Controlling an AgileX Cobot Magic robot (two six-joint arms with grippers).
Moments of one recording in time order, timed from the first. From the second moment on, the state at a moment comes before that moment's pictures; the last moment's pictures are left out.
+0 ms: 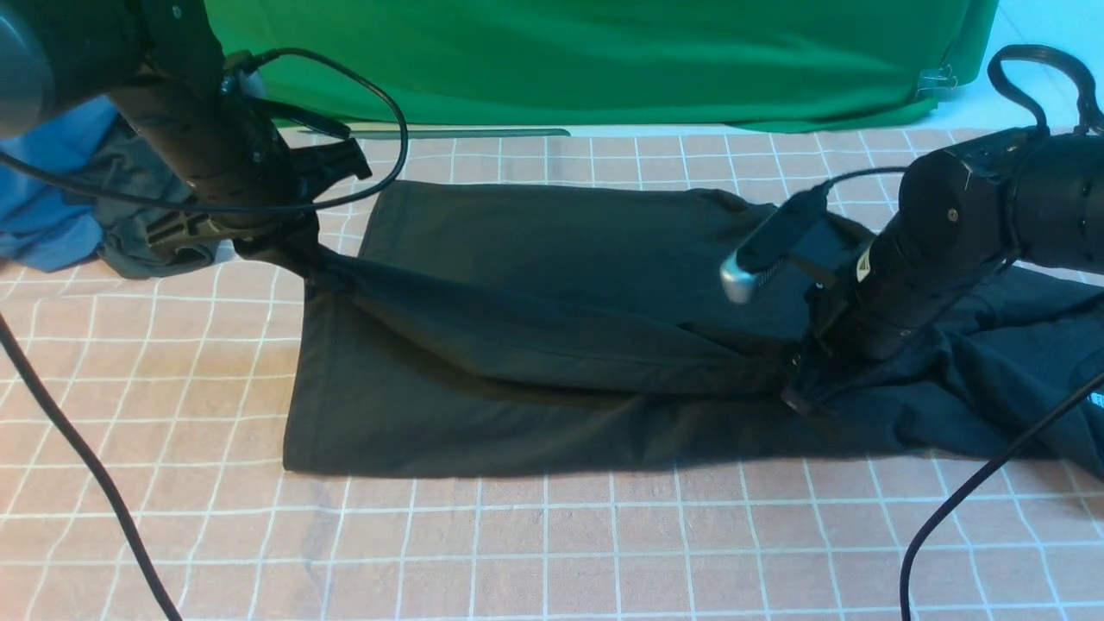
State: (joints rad) right arm 0.35 1.83 -1.18 0.00 0.61 -0.41; left arm -0.08 1.87 -1.53 -0.07 0.99 -0.45
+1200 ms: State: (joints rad) right arm 0.20 2.01 -1.56 0.01 0.57 -0.41; left arm -0.07 2.04 -1.72 -0.11 0.71 -0.57
